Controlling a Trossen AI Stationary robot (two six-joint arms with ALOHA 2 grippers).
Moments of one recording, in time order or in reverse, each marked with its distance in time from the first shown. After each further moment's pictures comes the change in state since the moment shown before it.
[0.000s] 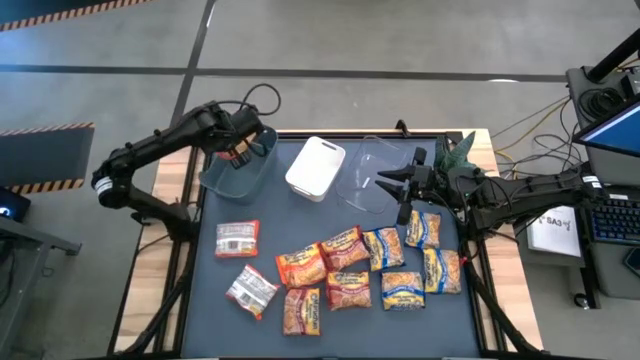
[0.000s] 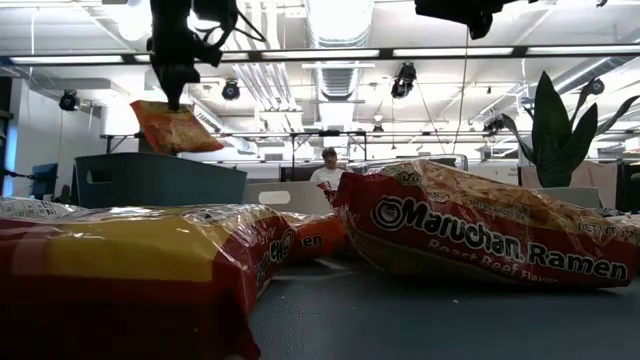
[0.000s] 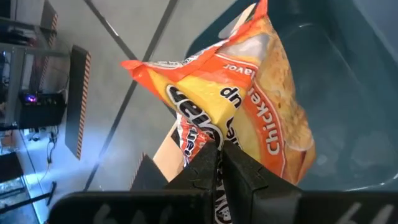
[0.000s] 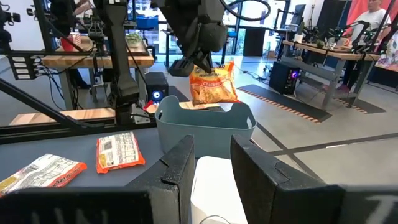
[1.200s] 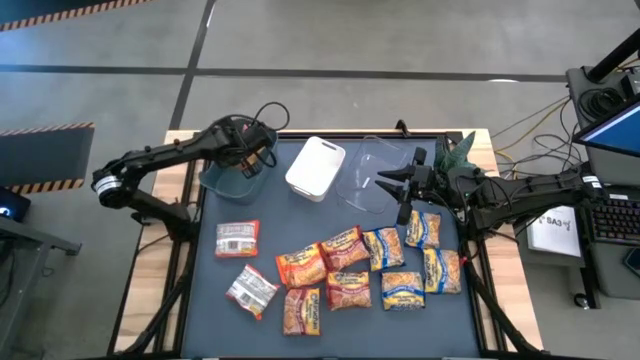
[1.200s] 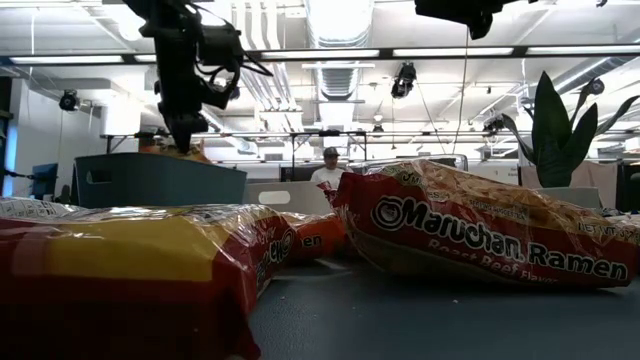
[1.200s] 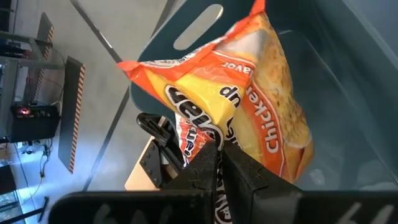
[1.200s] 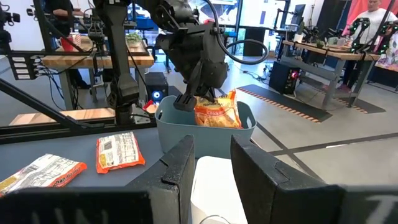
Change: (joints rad) left arm 0.007 0.002 -0.319 0.392 0.005 0.055; right arm 0.000 0.000 0.000 0.000 0.000 0.001
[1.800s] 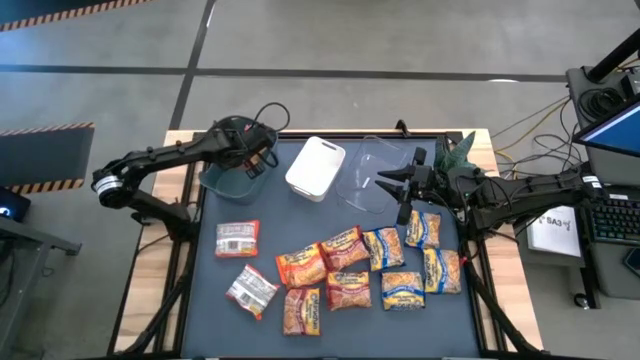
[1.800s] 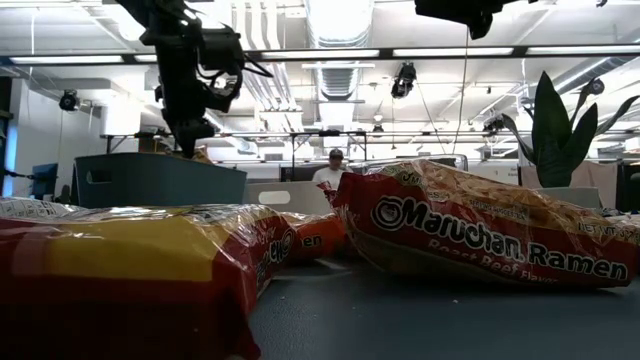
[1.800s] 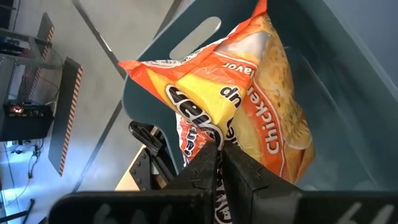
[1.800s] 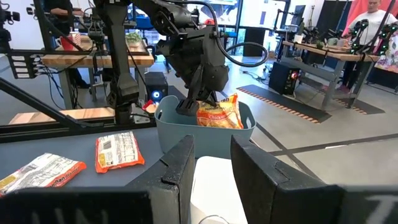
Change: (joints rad) left arm 0.000 0.000 -0.042 0.093 0.001 -0.026; right arm 0.000 0.000 0.000 0.000 0.000 -0.007
